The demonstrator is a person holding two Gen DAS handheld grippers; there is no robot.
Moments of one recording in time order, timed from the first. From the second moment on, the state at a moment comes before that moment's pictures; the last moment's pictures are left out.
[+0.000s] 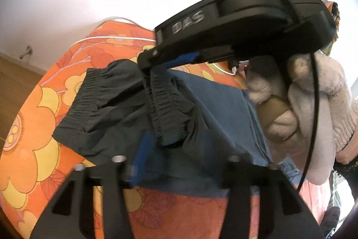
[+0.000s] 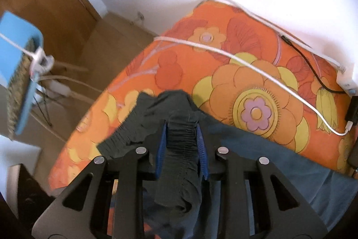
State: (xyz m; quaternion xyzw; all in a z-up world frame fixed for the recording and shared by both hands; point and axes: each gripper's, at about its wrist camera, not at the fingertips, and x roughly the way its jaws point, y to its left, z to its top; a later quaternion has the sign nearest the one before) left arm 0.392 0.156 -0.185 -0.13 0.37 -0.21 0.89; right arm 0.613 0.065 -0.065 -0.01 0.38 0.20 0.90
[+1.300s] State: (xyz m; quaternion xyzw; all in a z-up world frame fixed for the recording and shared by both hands) left arm 0.389 0.236 -0.198 -0.18 0.37 -0.15 0.90; right arm 0.615 0.122 -0.053 0.06 0.36 0.26 0.89
